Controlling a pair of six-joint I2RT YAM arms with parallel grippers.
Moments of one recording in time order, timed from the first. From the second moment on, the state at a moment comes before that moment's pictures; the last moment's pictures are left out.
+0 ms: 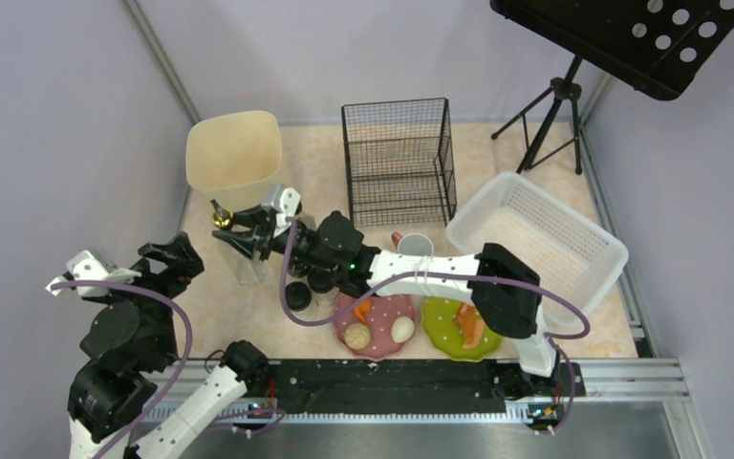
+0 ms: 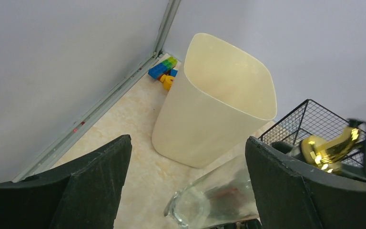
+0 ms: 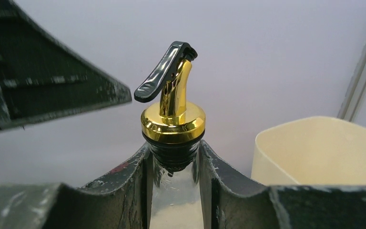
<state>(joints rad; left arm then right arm) -0.60 0.29 1.11 -0.82 -0.99 -0.43 1.25 2.02 1.56 0.88 -0.12 0.03</state>
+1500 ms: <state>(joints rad) -0.60 0.42 0.91 -0.64 -0.45 -0.42 0.69 1.94 2.21 0.24 0.28 -0.11</state>
